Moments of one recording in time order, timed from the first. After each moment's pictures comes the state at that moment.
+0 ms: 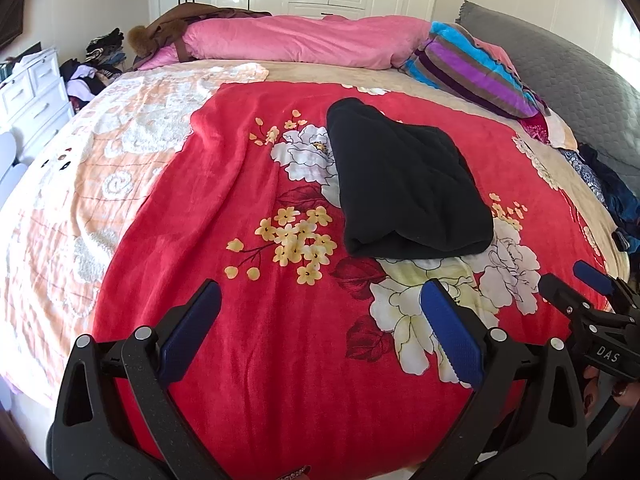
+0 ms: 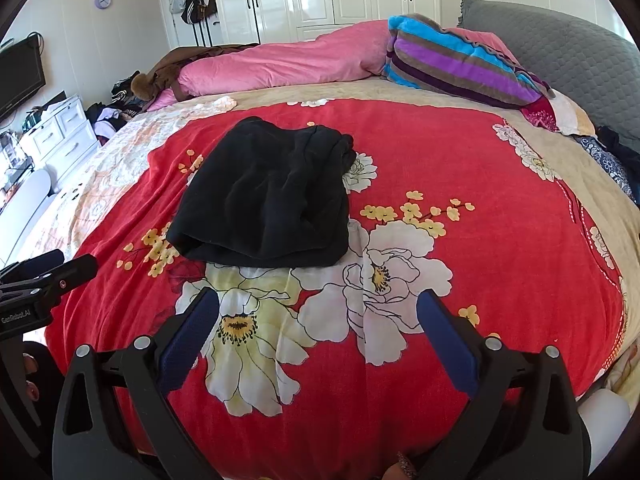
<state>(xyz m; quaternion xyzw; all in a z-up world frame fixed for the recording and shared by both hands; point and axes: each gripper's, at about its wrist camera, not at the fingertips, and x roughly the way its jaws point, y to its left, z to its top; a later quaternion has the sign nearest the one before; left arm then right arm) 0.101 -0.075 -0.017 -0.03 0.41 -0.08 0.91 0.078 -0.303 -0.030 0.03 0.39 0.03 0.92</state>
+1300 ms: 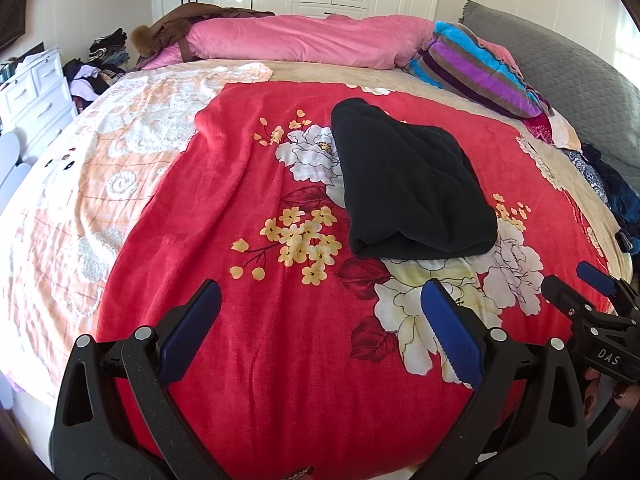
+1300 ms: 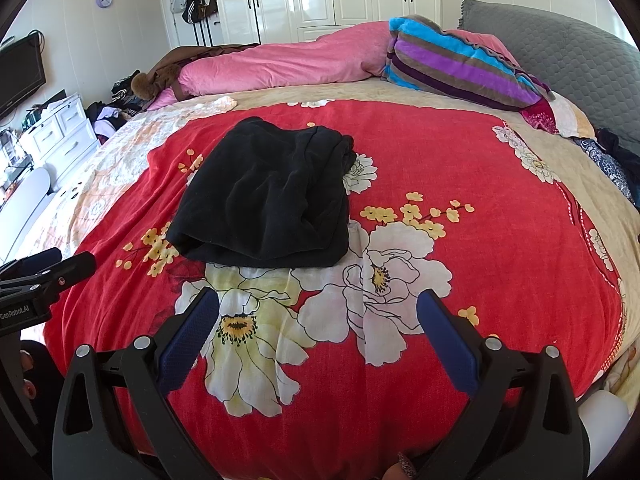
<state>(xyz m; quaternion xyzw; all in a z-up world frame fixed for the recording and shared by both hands) 0.100 -0.074 -0.015 -0.02 0.41 -0.07 0.91 0.077 -0.301 -0.030 0.03 0.39 0.03 0.92</state>
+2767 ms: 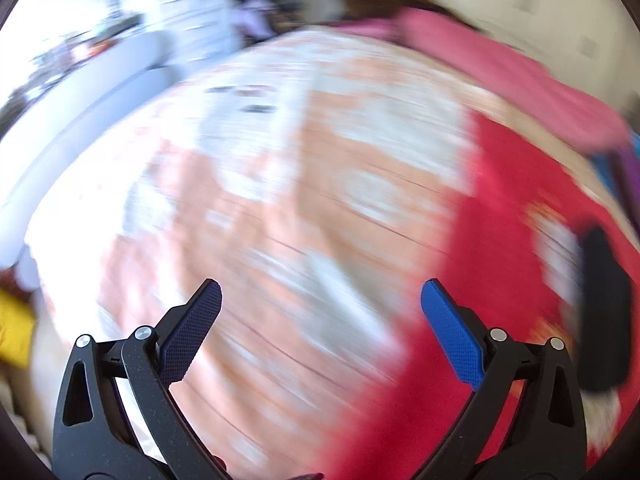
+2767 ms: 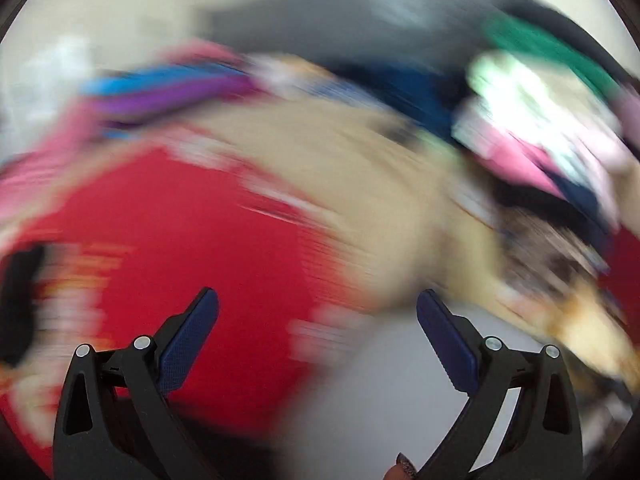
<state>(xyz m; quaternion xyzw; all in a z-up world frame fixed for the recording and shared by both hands) 0.175 0.210 -0.036 -0.14 0.43 0.24 0.86 -0.092 -0.623 -0.057 0.18 0.38 -0.46 0.78</state>
